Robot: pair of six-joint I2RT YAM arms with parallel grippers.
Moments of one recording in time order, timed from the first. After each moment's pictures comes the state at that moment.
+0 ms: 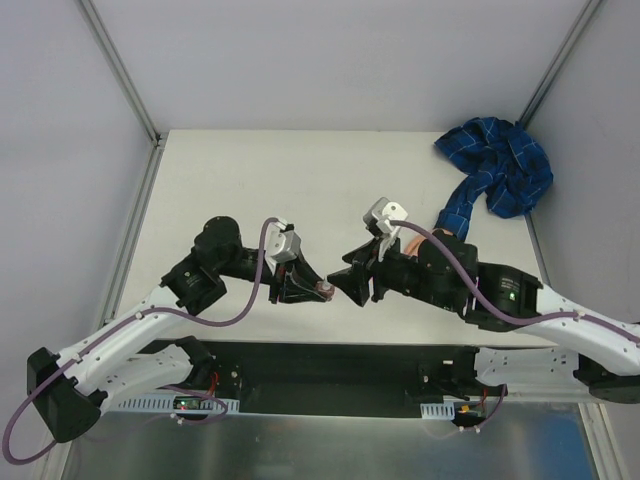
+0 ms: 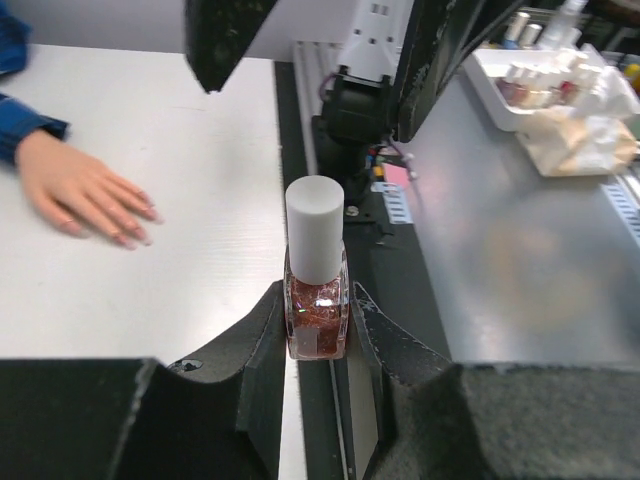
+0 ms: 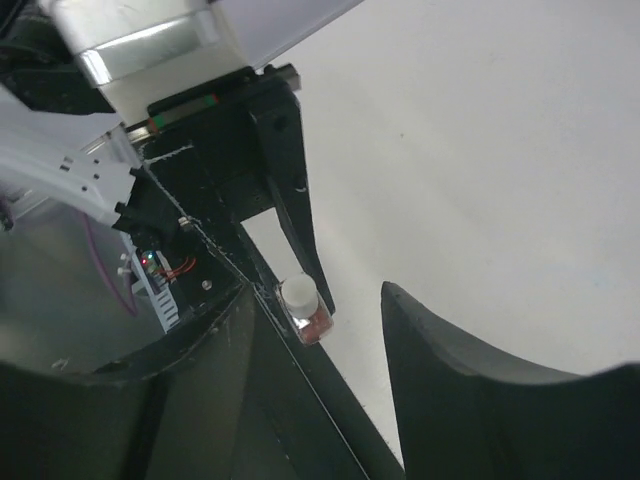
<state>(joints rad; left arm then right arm) -0.74 0.88 0.75 0.01 0.96 -0.07 1.33 0.97 1.26 -0.57 0.29 0.27</state>
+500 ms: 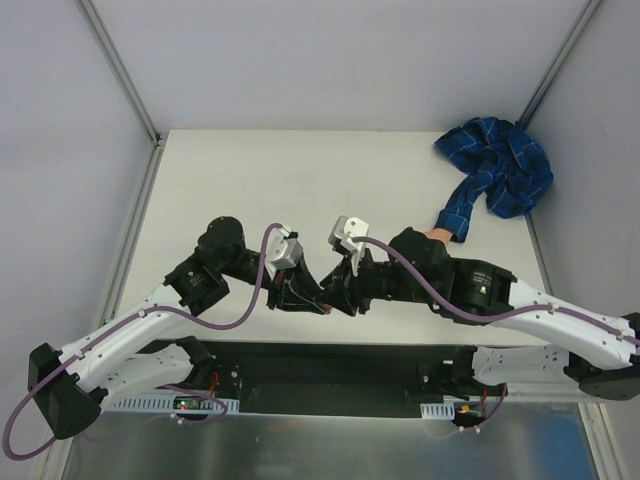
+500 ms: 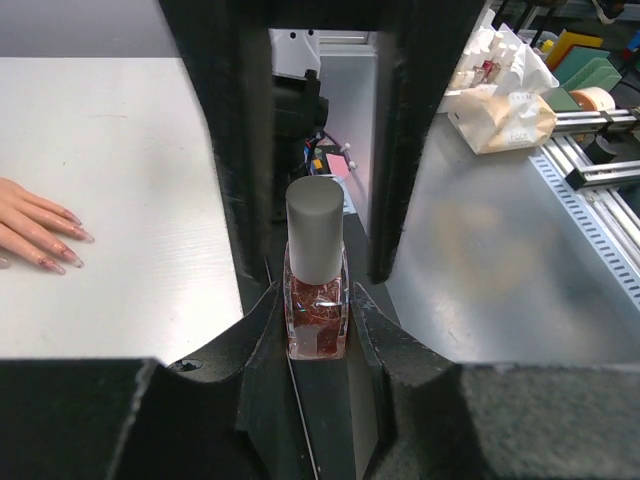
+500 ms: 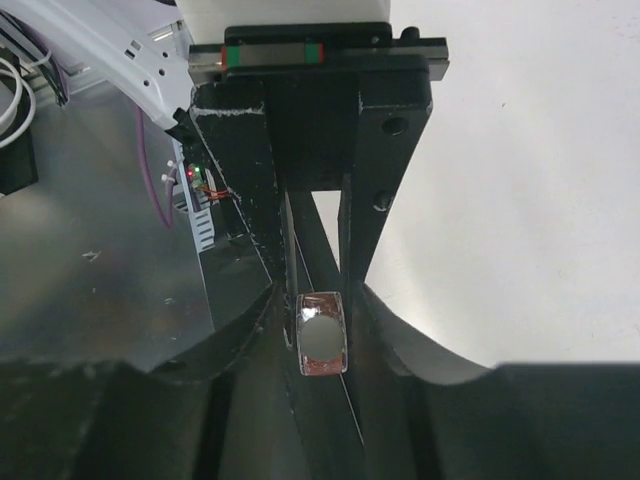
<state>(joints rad) -0.77 0.91 0.75 0.04 1.13 -0.10 1.29 1.05 1.25 -0.57 -0.04 0.16</state>
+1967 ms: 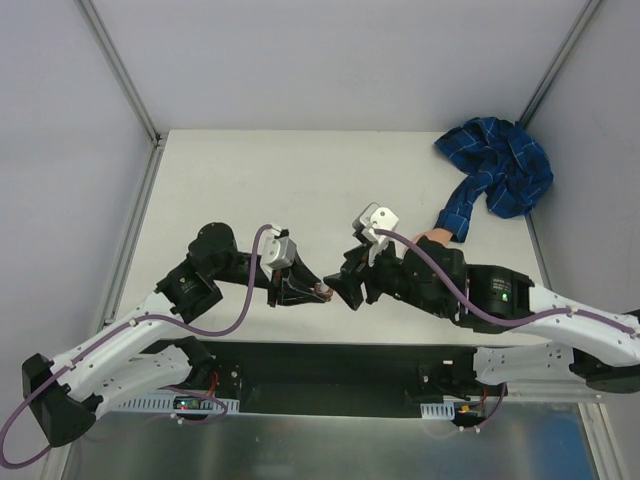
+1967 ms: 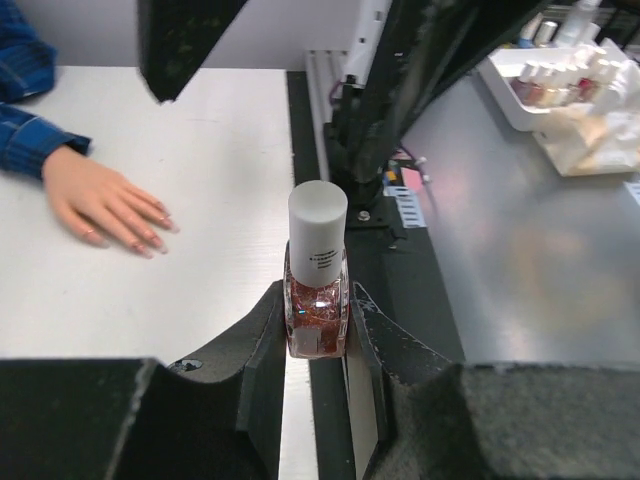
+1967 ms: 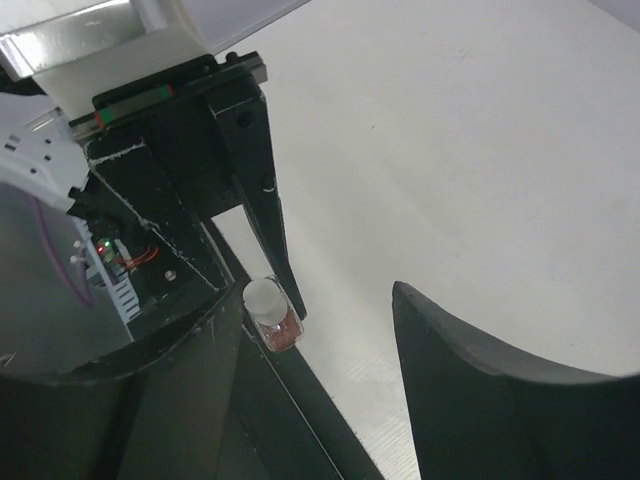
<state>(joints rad) -0.77 0.83 0.73 0.01 0.92 -0.04 1.41 1.02 1.31 -0.62 0.42 0.21</state>
